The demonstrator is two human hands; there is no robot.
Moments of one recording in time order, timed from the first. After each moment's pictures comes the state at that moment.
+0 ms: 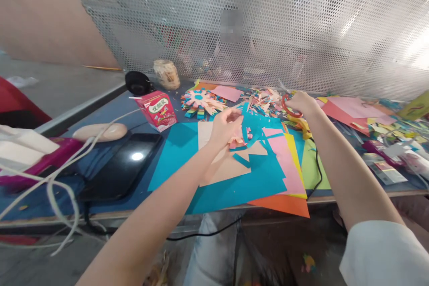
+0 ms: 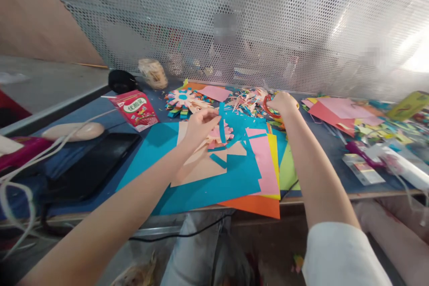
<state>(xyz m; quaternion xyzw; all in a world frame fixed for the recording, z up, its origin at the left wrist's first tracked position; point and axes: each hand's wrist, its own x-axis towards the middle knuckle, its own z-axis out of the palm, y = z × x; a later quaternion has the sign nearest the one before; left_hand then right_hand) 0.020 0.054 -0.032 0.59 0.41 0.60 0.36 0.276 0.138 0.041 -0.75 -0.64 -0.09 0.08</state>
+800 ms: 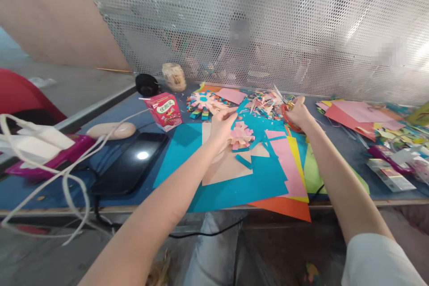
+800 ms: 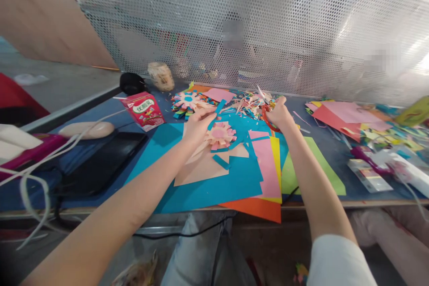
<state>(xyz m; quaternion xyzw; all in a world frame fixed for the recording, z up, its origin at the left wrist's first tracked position) 0.015 0.072 -0.039 0.45 0.39 0.66 0.46 0.255 0.101 0.020 -0.74 -0.62 0.04 0.26</state>
